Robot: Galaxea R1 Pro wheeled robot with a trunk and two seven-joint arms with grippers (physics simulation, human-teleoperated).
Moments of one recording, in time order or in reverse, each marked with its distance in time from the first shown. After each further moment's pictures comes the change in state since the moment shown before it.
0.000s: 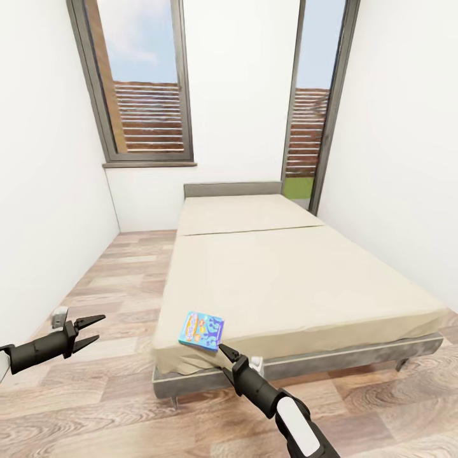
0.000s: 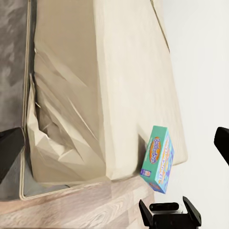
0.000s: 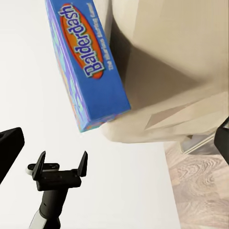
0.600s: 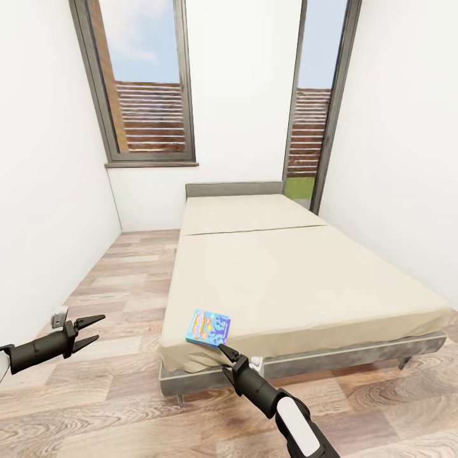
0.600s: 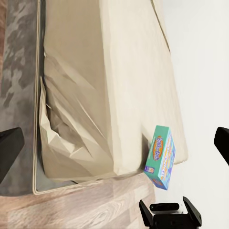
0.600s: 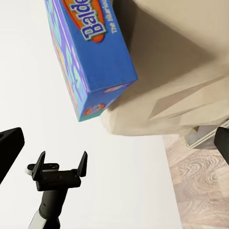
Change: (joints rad) left arm 0.000 0.001 0.000 0.000 0.000 -0.002 0.000; right arm 0.000 0.000 0.000 0.000 0.001 -0.001 0.000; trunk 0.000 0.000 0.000
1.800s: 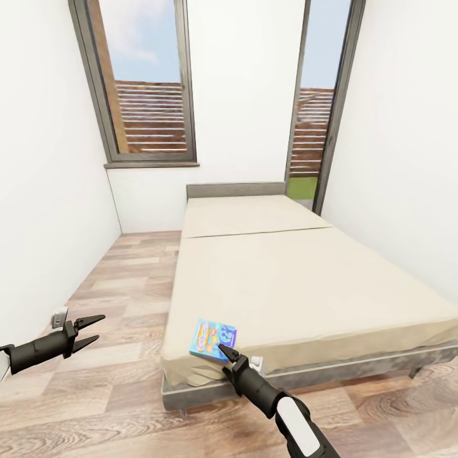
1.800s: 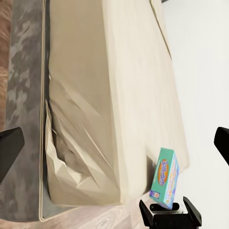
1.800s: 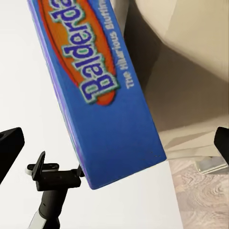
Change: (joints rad) left arm 0.000 0.000 0.000 0.000 0.000 0.000 0.000; right arm 0.000 0.000 0.000 0.000 0.000 -0.001 0.000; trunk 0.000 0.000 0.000
